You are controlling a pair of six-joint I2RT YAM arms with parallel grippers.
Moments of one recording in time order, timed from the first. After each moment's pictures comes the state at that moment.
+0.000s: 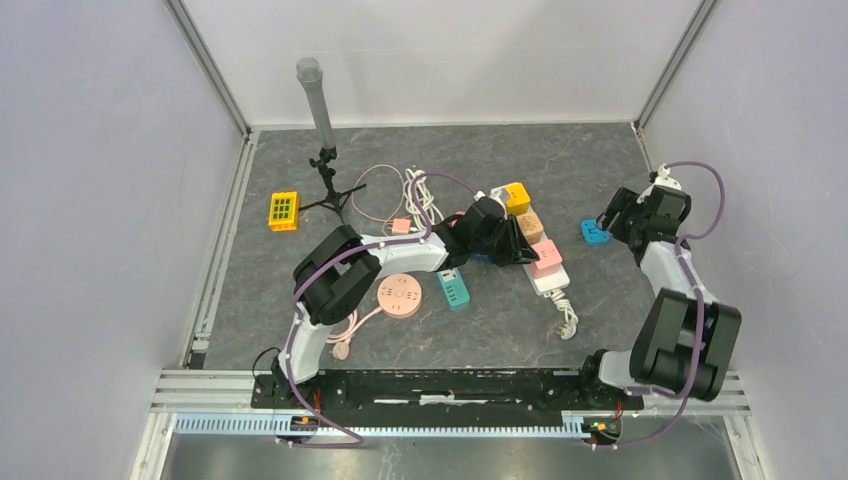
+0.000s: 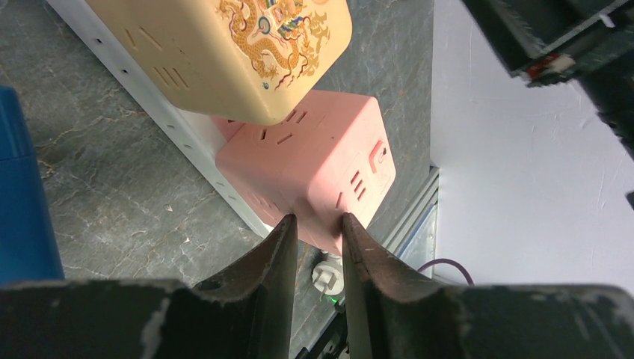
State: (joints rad) left arm -0.95 2.09 1.40 0.13 0.22 -1.07; right arm -0.34 1.39 0.76 -0.08 -0.15 0.22
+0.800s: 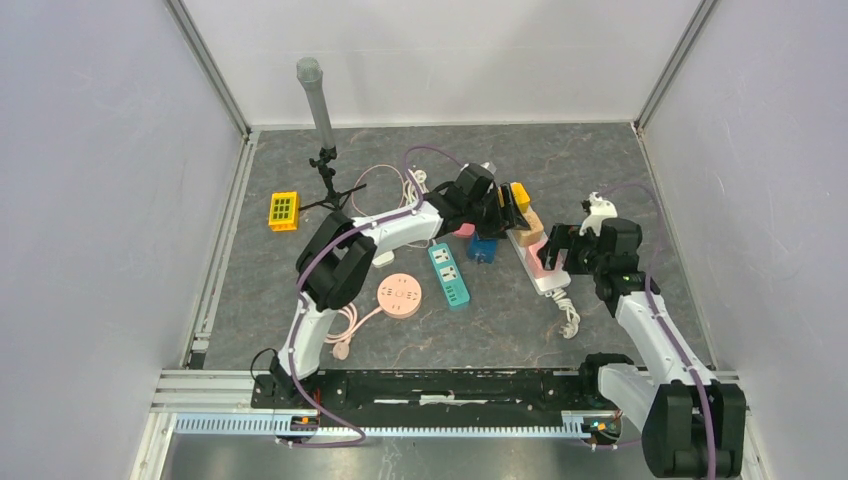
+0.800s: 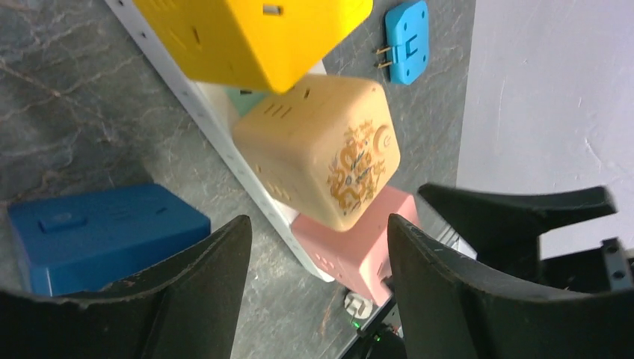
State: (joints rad) left arm -0.82 2.14 1.60 -0.12 0.26 -0.97; right arm -0.02 0.95 0.50 -0.17 -0.25 0.14
